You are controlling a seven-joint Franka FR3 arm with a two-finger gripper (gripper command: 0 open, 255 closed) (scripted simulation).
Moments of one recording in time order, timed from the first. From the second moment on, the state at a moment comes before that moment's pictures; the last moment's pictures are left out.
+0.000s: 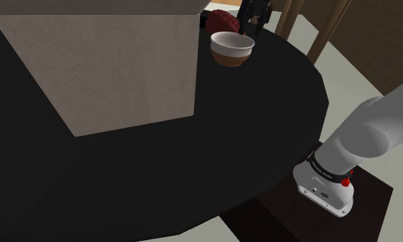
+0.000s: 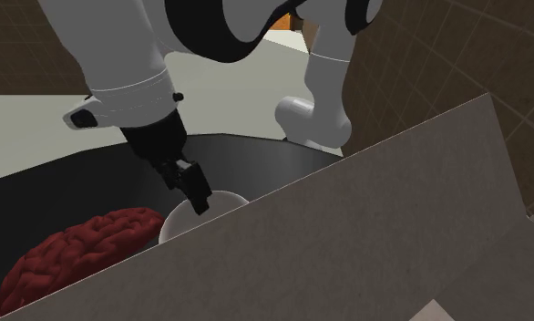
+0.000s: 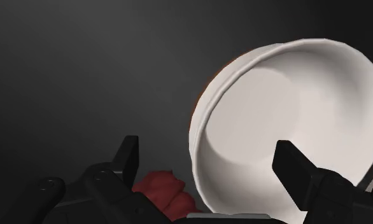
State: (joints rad) arm -0.01 -0.28 -0.02 -1.96 0.15 1.67 0.03
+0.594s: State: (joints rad) arm -0.01 -0.27 -0.02 -2.04 0.16 1.75 0.02
